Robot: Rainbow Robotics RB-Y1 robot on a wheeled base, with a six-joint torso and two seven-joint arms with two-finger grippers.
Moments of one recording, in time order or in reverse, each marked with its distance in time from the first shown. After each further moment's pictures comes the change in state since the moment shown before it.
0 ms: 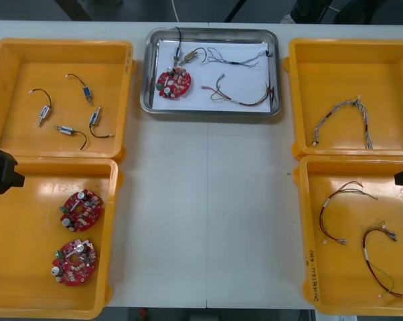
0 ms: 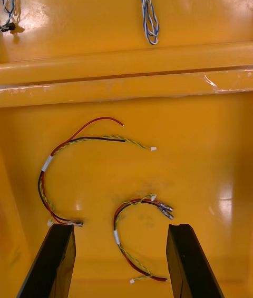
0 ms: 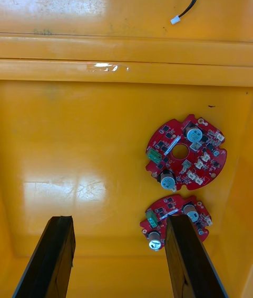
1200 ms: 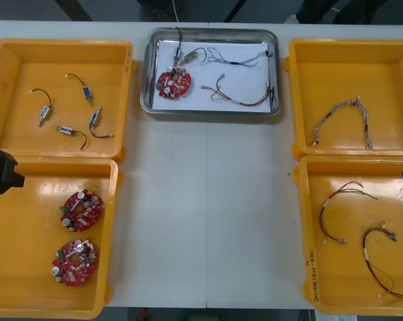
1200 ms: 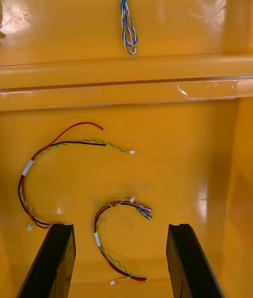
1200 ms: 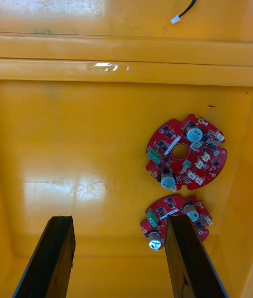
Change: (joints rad) right arm 0.000 -0.037 0.022 -0.030 0.043 0.000 -0.014; left arm 0.000 0.000 0.000 0.000 0.000 0.000 0.000
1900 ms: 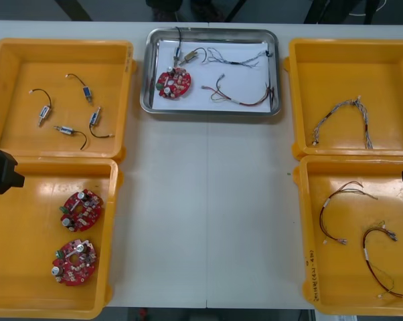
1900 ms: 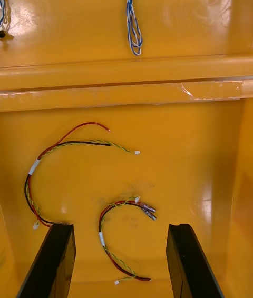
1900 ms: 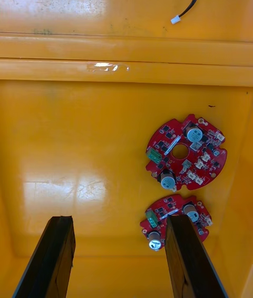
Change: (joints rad) right arm 0.000 0.002 -0.009 -0.001 -0.019 0.000 0.000; left arm 0.000 0.000 0.000 0.000 0.000 0.000 0.000
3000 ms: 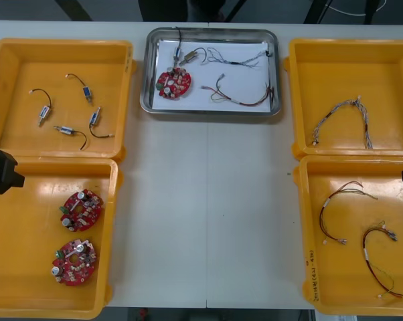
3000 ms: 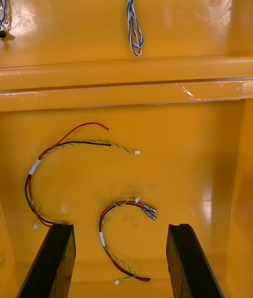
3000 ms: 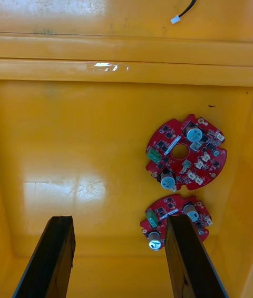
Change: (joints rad) right arm 0.000 0.000 0.000 -0.002 -0.001 0.000 0.000; left arm 0.000 0.000 0.000 0.000 0.000 0.000 0.000
